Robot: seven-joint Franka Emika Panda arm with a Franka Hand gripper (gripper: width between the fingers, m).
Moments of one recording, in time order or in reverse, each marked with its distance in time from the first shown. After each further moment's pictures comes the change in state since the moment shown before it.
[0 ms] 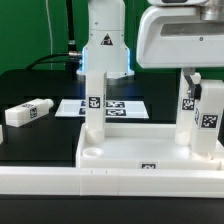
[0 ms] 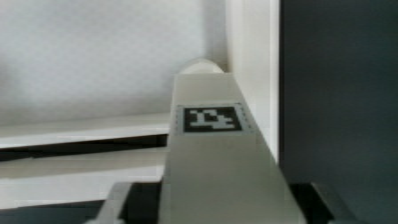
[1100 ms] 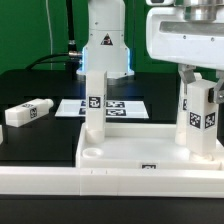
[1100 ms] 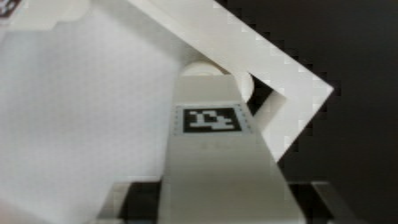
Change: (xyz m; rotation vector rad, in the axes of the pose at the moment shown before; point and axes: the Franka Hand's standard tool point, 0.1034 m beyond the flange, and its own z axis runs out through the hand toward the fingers) arm -0.001 0.010 0.002 0.062 0.055 1.038
